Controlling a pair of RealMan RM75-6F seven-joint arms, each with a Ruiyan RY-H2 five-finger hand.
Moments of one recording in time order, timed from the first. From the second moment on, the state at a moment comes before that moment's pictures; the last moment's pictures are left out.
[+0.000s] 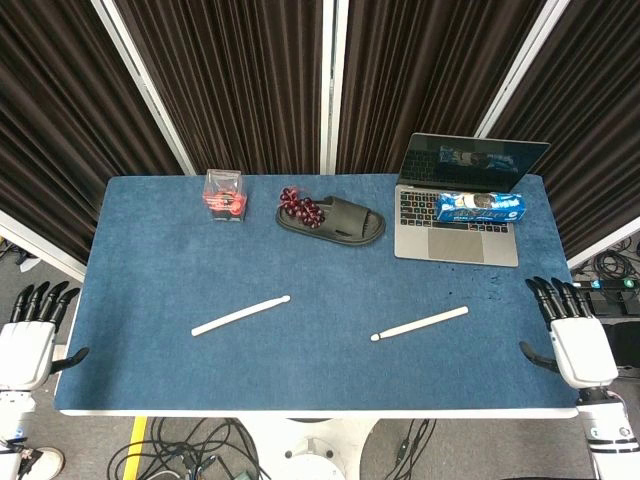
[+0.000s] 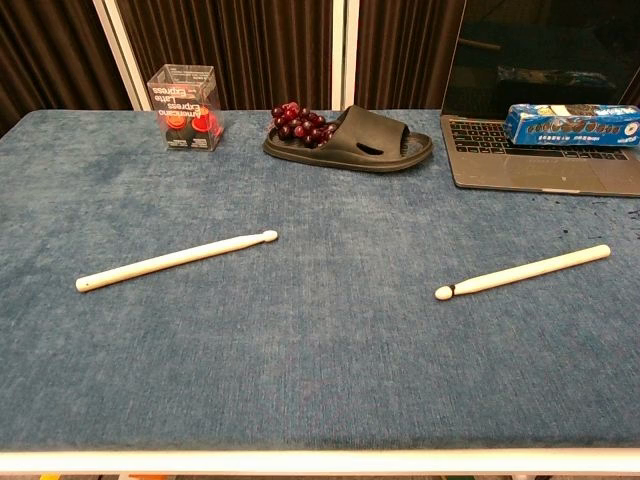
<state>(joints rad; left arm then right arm) -0.09 -1.22 -0.05 -1.48 1.49 1.51 0.09 0.15 -1.11 0.07 -1.60 -1.53 1.41 -0.03</state>
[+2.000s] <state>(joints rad) -0.09 -1.21 -0.06 -1.52 1.45 1.48 0.13 0.50 -1.61 -0.02 -0.89 -1.58 1.03 -0.03</state>
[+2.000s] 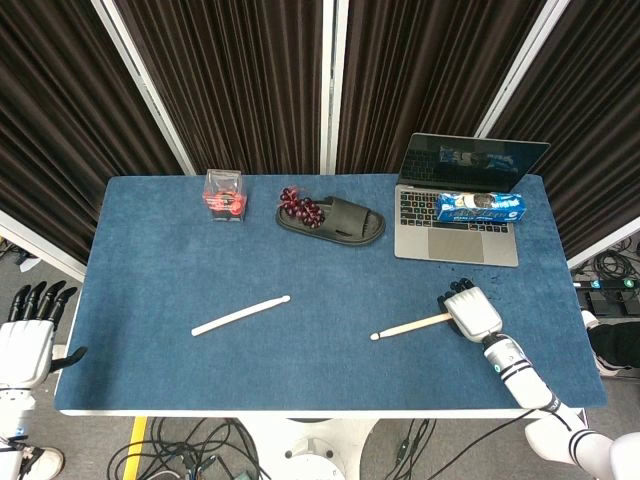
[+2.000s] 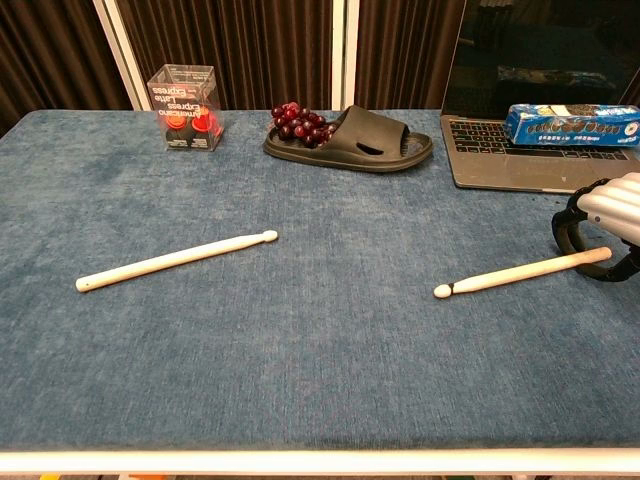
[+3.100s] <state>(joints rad) -0.30 -1.26 -0.10 -1.53 1.52 1.27 0.02 0.47 -1.37 0.07 -1.18 -1.51 1.16 0.09</state>
